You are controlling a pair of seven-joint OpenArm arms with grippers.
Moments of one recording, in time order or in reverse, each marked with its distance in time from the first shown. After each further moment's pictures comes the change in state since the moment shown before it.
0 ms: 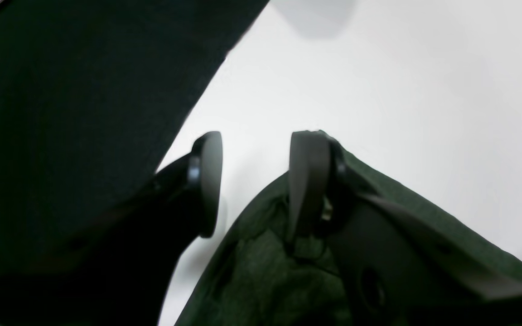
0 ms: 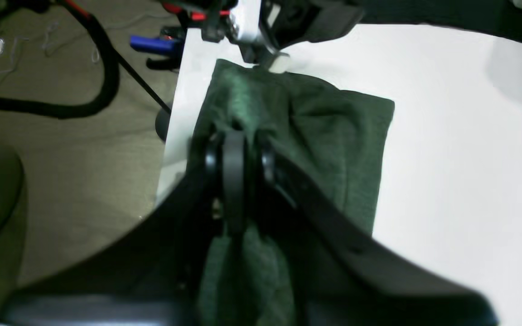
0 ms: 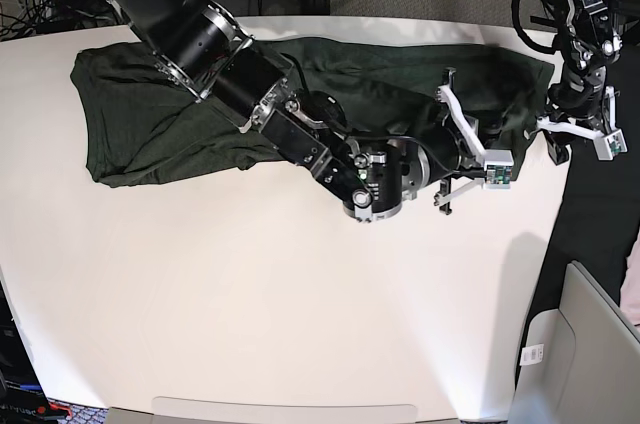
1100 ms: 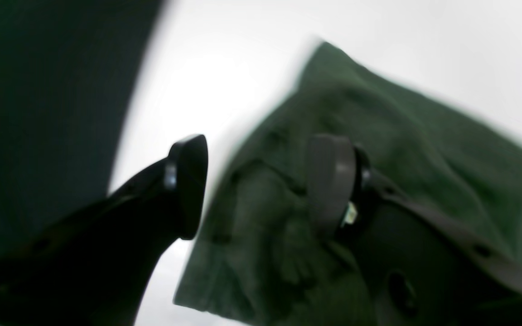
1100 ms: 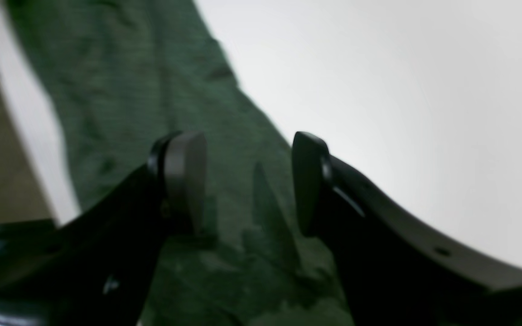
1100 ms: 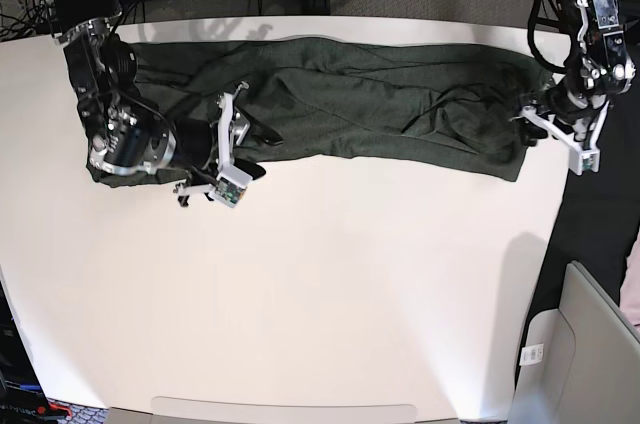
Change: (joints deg) left arm -2.8 -7.7 6.5 0.6 -0.6 -6.5 24.5; right arm -26.0 32.9 35.9 26.0 0.9 0.3 -2.8
